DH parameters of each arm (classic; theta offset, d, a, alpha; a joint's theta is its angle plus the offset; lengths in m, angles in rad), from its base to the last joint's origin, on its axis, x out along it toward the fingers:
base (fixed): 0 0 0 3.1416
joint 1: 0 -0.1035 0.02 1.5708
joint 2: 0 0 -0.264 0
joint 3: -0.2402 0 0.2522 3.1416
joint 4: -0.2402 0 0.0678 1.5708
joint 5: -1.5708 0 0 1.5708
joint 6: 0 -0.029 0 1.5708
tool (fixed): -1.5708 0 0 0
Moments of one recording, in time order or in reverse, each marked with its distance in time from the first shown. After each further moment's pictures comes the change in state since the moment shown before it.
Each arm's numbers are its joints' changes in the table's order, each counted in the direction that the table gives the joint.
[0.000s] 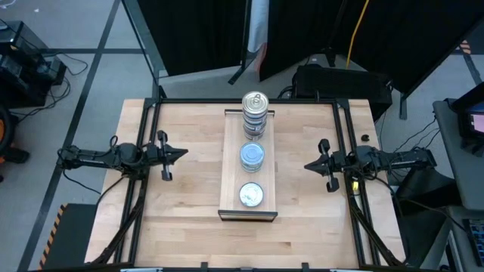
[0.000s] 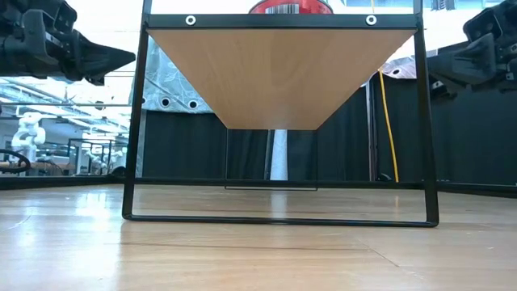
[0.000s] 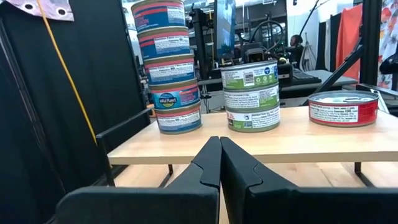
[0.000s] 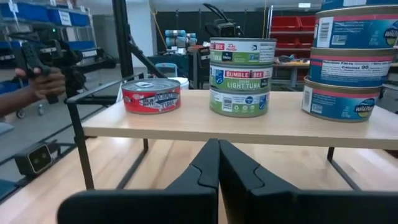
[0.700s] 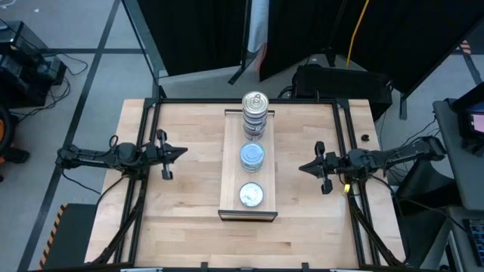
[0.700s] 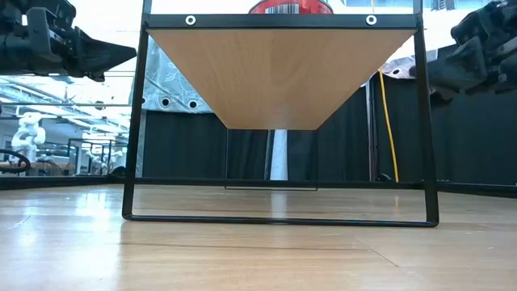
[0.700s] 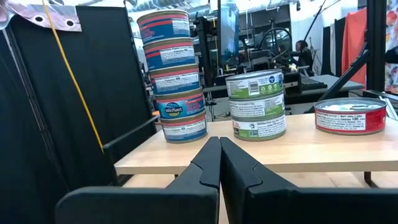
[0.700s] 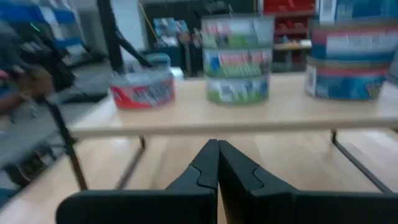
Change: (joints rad) left arm 0.000 0.028 -0.001 0.063 -0.014 -0.035; right arm -0.092 0.277 0.001 0.228 0.127 -0.080
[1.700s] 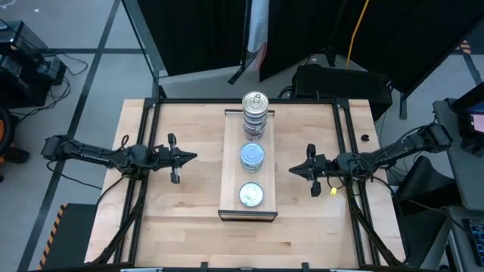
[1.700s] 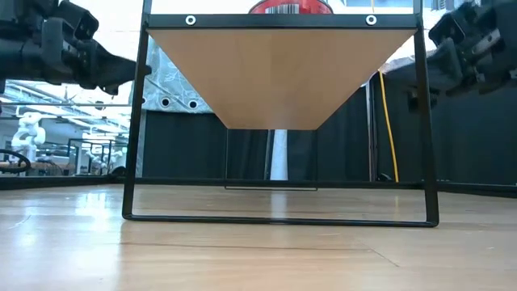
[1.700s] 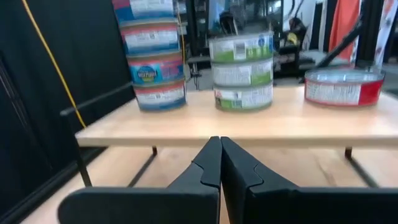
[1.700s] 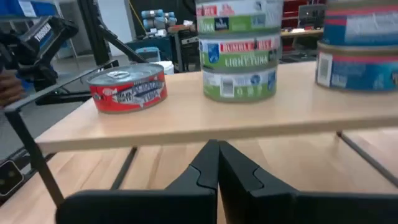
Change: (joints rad) left arm 0.001 0.406 -0.001 0.274 0.034 0.099; right arm -0.036 0.506 -0.048 0.416 0.083 -0.042
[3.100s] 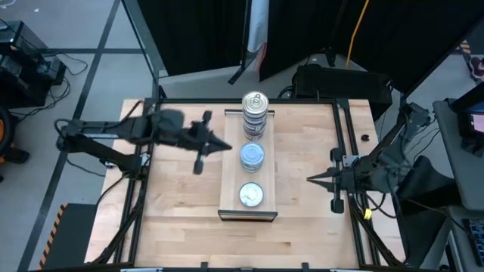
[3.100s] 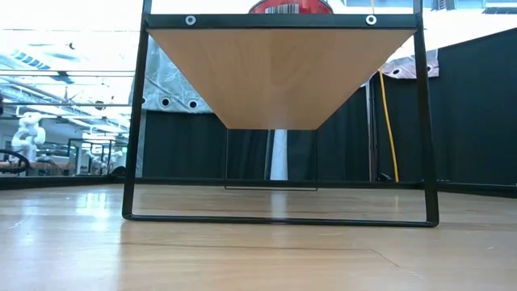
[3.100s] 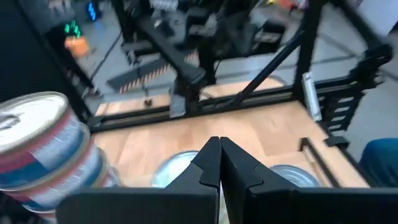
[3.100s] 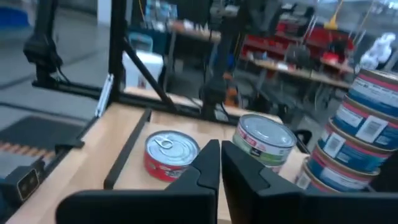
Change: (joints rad) left arm -0.073 0.757 -1.279 -0.842 0.301 -0.033; right arm -0.623 -0.022 -0.624 -0.752 0.681 0.198
